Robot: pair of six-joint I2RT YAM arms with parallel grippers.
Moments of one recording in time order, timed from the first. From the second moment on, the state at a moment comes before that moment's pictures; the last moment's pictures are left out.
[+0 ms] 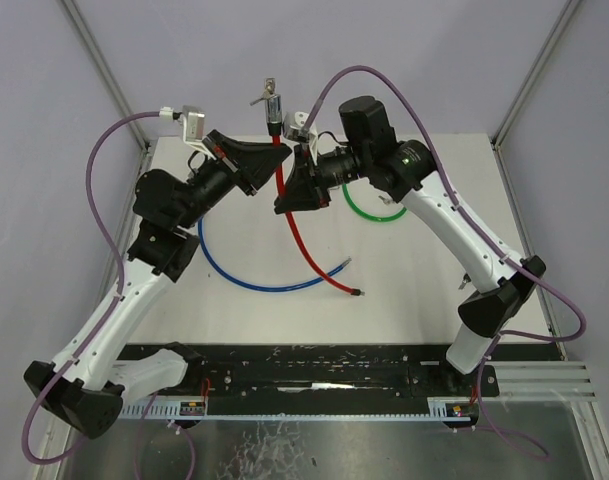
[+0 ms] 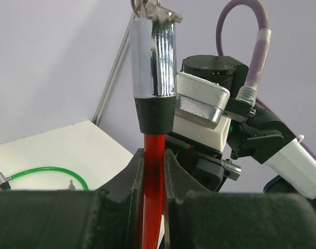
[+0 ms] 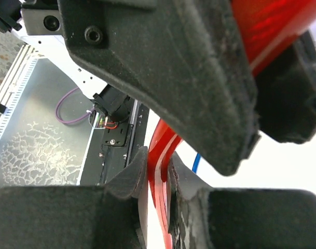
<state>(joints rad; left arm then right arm) -0.46 1.07 1.17 0.31 0.38 -0.66 0.71 1.73 2.00 -0.73 -1.00 -0.20</state>
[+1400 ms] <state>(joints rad) -0.43 1.34 1.43 -0.25 0.91 0.34 0.17 1.40 1.64 -0.56 -1.38 -0.14</state>
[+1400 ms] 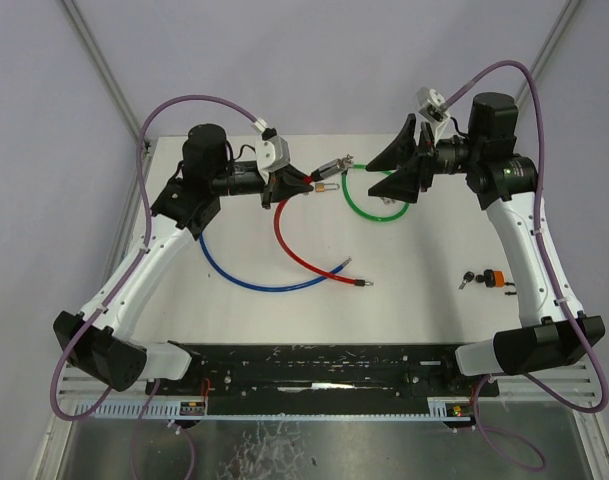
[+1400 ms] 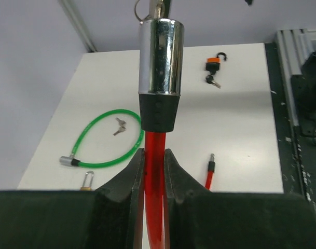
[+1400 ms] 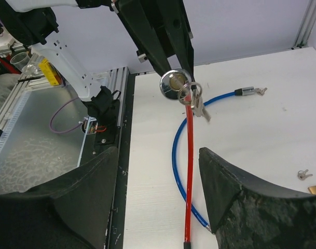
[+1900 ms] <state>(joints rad) -0.43 1.42 1.41 -0.26 1.17 0.23 0.16 1.41 1.75 -0.91 -1.46 -0.65</state>
